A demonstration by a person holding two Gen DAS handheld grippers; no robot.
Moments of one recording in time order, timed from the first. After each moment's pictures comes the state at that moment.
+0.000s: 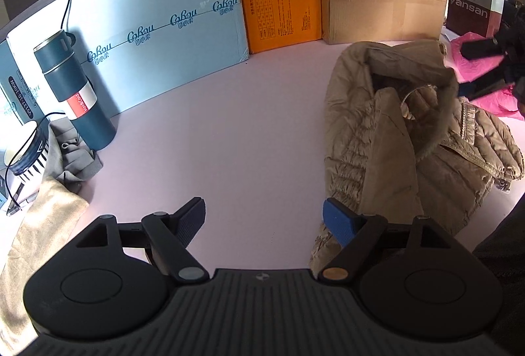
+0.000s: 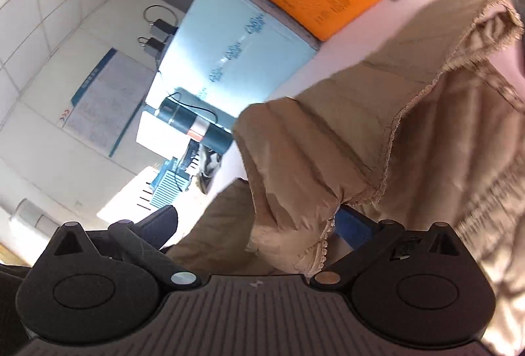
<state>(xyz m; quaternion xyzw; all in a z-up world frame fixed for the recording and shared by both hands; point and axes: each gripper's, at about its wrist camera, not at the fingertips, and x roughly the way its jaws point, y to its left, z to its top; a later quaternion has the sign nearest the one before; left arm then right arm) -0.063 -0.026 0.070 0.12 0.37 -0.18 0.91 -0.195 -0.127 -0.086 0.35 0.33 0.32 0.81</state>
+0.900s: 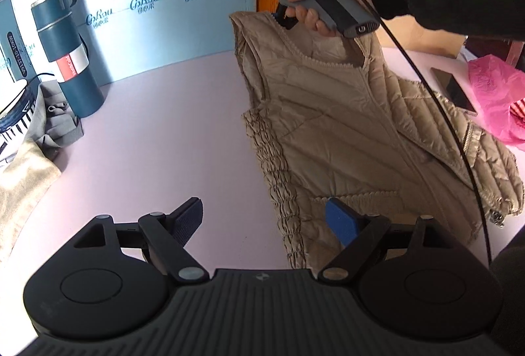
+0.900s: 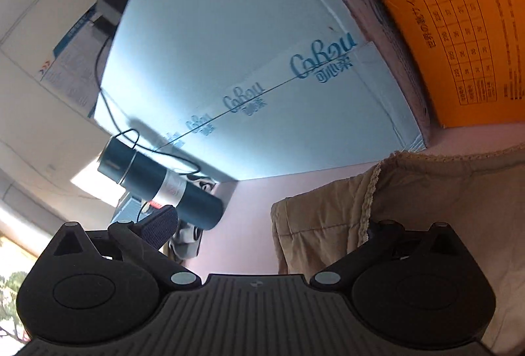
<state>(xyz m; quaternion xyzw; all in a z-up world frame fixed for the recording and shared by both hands) -0.037 -0.057 0.036 0.08 0.40 -0.15 0.90 0.132 0.036 -0.069 0.27 0.41 0.33 0.81</state>
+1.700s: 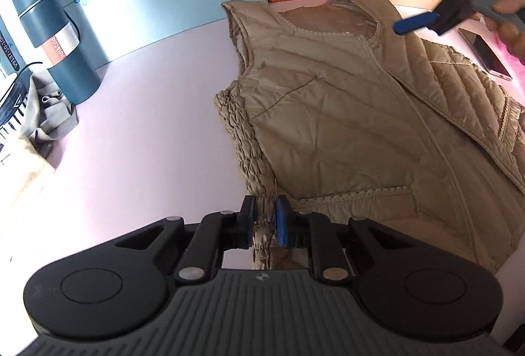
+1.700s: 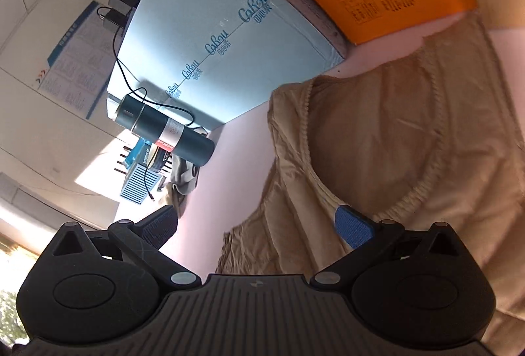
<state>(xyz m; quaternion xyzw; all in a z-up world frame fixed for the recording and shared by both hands) -0.013 -0.051 0.004 0.11 0.43 -0.13 0.89 -0.035 -0.070 -0.090 0.30 0.43 0.31 0.79</state>
